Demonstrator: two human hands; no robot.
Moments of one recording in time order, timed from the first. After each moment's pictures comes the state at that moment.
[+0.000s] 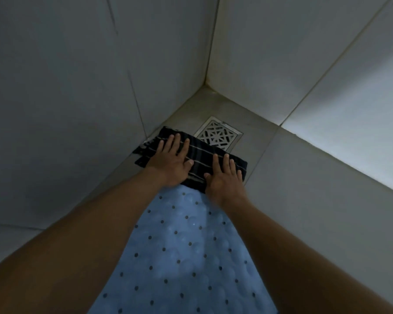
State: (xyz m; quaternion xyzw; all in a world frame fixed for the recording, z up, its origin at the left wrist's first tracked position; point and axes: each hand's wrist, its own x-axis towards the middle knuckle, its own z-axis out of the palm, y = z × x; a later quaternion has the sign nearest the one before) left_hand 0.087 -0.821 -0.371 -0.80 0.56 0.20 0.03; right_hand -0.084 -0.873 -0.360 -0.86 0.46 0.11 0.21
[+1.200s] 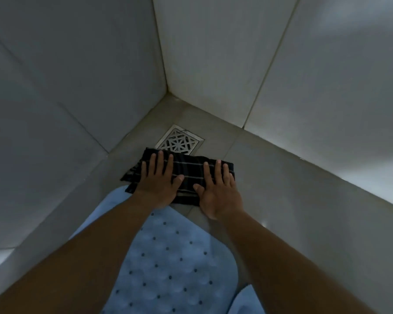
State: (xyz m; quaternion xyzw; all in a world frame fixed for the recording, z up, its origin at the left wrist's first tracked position) left_hand -0.018 -0.856 -0.370 -0.83 0.50 0.23 0.07; right_hand -0.187 -0.933 -0.360 -0.88 0.41 0.18 0.17
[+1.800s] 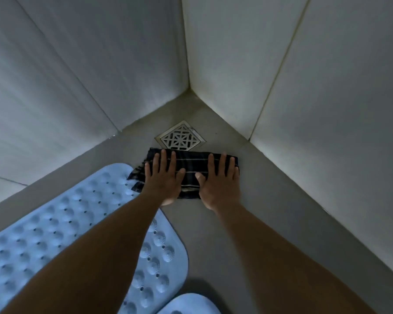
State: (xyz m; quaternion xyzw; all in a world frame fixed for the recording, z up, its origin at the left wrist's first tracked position) left_hand -0.096 -0.885 -0.378 -0.93 0.31 0.20 0.01; right_hand -0.208 -1.006 -0.363 -0.92 0.33 0.15 0.17
